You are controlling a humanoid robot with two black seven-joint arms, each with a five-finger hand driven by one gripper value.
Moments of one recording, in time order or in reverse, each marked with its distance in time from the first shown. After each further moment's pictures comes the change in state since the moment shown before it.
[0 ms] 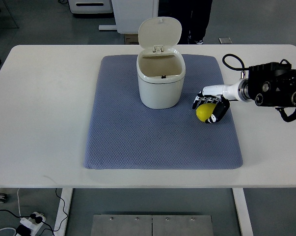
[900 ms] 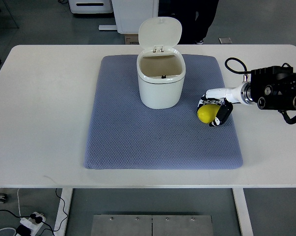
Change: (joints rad) left arm 0.000 0.000 0.000 0.000 0.000 0.000 -0.001; right arm -0.027 -0.005 -0.010 -0.012 -0.029 0.000 0.001
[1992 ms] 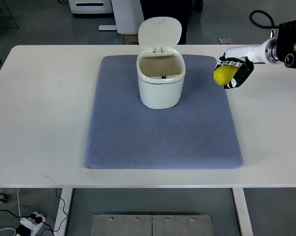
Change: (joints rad) left arm 0.000 0.000 0.000 -0.001 0.000 0.000 0.001; right arm 0.206 -0.097 -0.023 -0.047 -0.002 0.105 -0.012
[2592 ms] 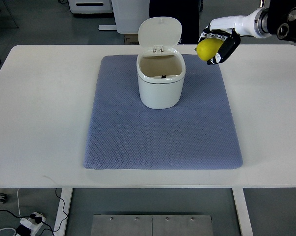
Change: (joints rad) left arm 0.000 0.000 0.000 0.000 0.000 0.000 0.000; right arm 0.080 0.014 0.126 -0.004 0.015 0.018 -0.041
